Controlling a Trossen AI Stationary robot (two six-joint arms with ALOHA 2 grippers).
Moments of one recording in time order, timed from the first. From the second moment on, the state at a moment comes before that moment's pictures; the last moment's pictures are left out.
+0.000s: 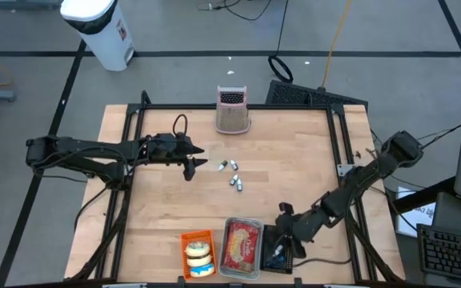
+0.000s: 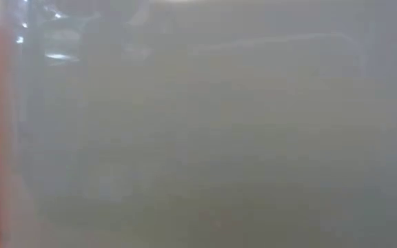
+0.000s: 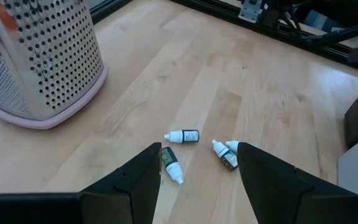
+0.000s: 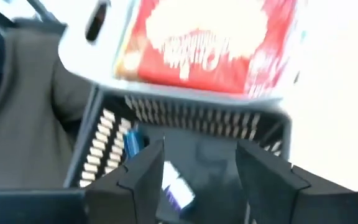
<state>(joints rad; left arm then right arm) 0.16 1.09 0.56 0.06 -0.05 -0.26 0.65 1.46 0.80 -0.10 0.13 0.58</state>
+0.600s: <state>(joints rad) 0.12 1.39 0.56 0.19 -0.05 -0.29 0.06 1.43 0.80 0.05 0.13 0.35</state>
